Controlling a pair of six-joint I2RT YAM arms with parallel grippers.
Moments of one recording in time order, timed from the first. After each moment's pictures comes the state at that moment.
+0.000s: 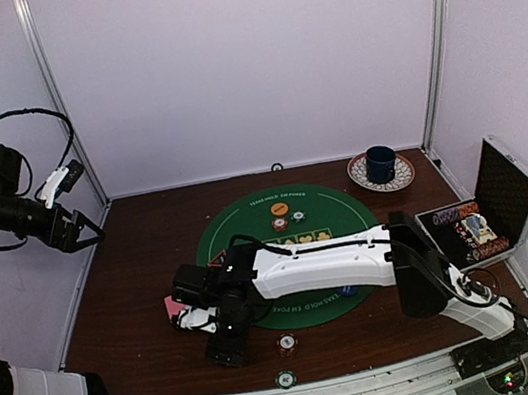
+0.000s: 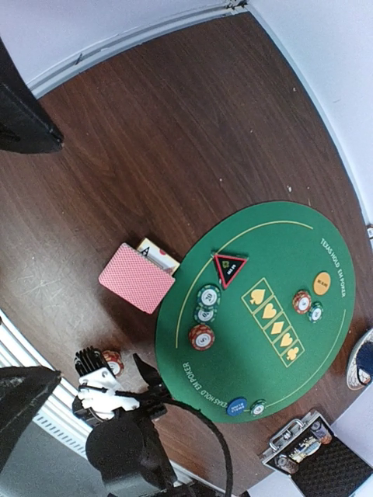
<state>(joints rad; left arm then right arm) 0.07 1.20 1.53 -1.39 0.54 0.52 1.28 2.47 2.25 -1.01 -0.07 -0.03</state>
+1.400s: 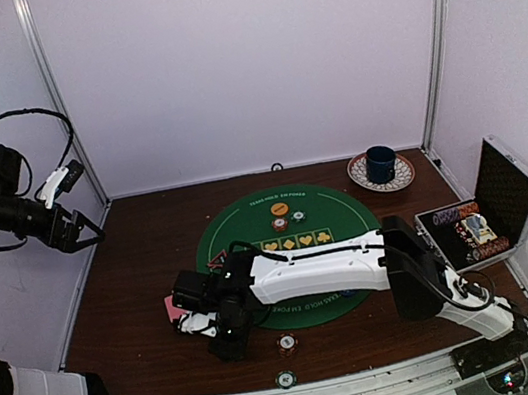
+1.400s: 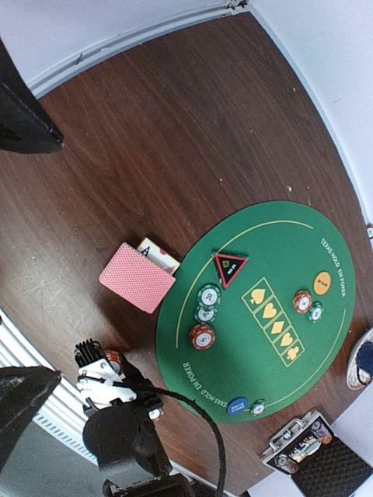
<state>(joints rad) 0.07 1.20 1.53 -1.39 0.54 0.52 1.28 2.50 2.25 -1.00 -0.07 -0.02</state>
